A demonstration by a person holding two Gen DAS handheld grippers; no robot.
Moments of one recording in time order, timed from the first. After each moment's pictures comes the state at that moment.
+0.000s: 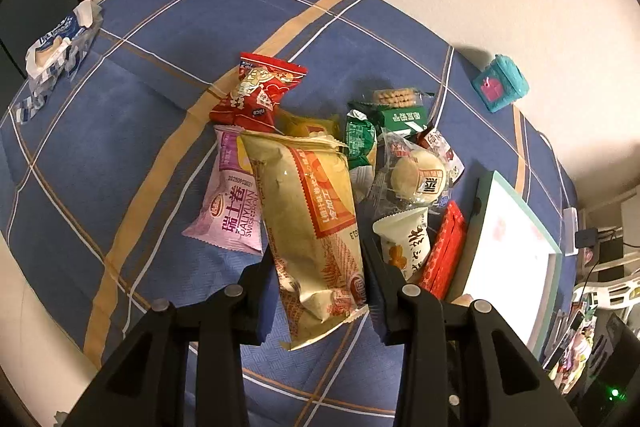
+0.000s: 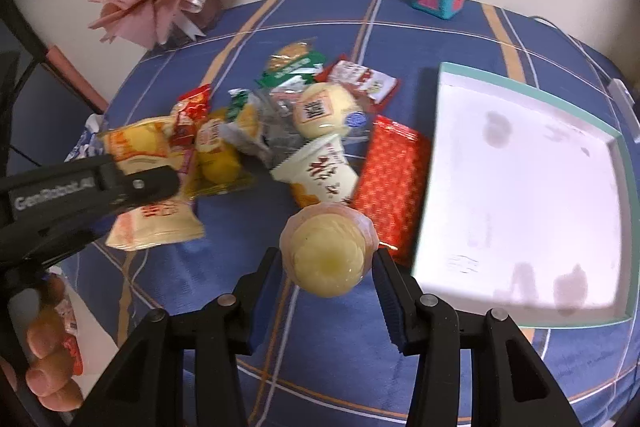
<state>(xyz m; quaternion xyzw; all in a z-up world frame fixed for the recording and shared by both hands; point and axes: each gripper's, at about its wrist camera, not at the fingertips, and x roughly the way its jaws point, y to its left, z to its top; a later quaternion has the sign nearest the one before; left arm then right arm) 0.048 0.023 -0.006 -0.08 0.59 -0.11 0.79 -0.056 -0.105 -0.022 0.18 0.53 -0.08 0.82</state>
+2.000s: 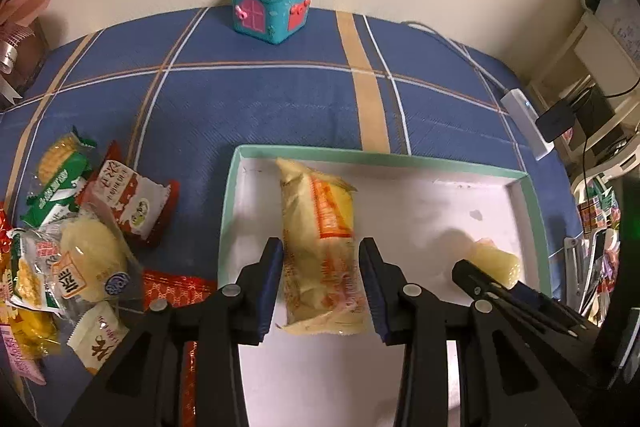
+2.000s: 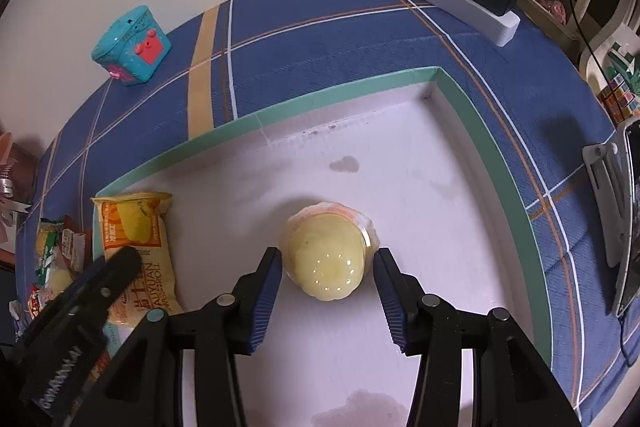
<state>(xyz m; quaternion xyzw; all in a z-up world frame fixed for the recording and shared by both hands) 0.037 -0.245 -0.053 0.10 0.54 -0.31 0.78 -0.083 -0.357 -0.079 0.30 0.50 -0.31 0.75</state>
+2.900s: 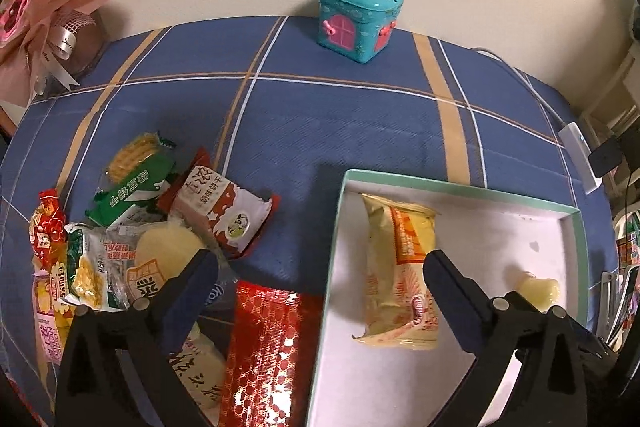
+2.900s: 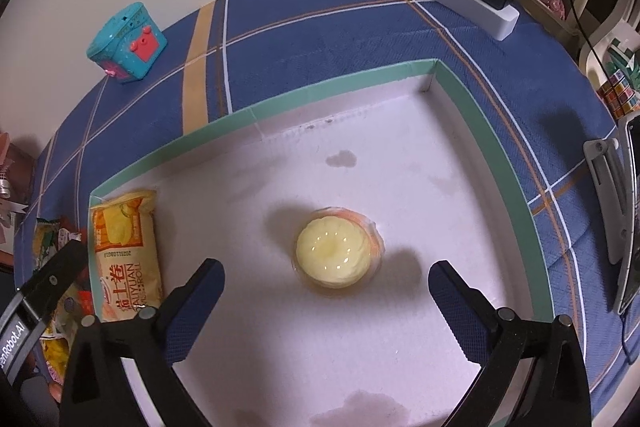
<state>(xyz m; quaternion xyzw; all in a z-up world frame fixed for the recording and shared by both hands) 0.066 -0.213 -0.048 0.11 0.53 -0.22 0.81 -0.083 -0.356 -0.084 0.31 0.51 -0.31 0.74</state>
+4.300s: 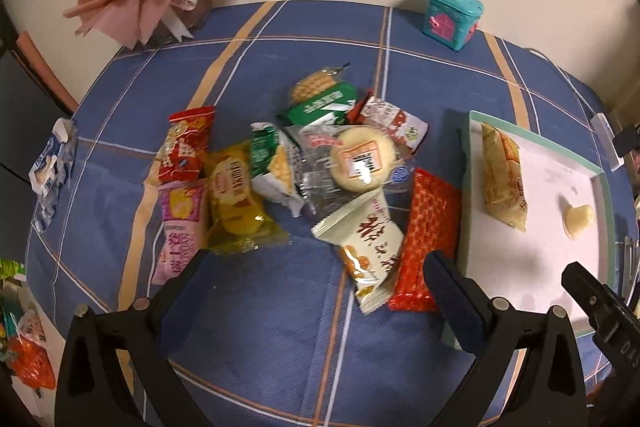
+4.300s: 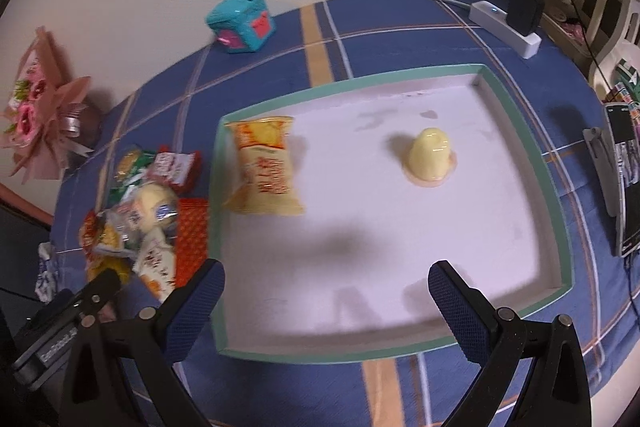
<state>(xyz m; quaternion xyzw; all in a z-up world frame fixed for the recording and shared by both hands) 0.027 -0.073 -0.008 0.12 0.54 -0.13 0.82 -0.112 -0.246 -0.019 0.28 0.48 -0.24 0.79</state>
